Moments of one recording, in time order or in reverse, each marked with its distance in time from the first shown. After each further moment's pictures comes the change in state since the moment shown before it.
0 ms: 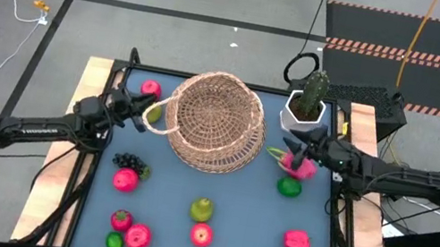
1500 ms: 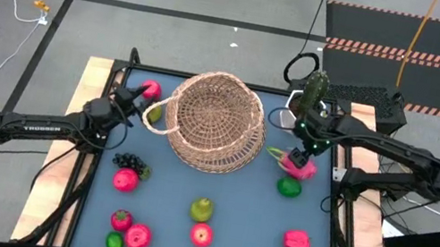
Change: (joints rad) left arm 0.001 0.126 0.000 -0.030 -0.267 0.103; right arm -0.344 0.584 0.520 -0.981 -0.515 -0.069
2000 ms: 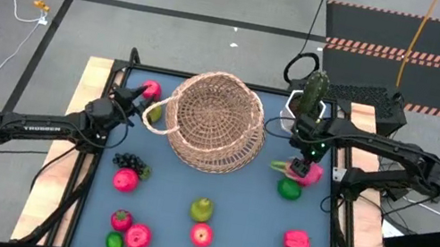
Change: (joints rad) left arm 0.000 0.000 0.000 -0.058 -0.044 -0.086; right arm 0.000 0.076 -0.090 -0.028 -0.072 -0.129
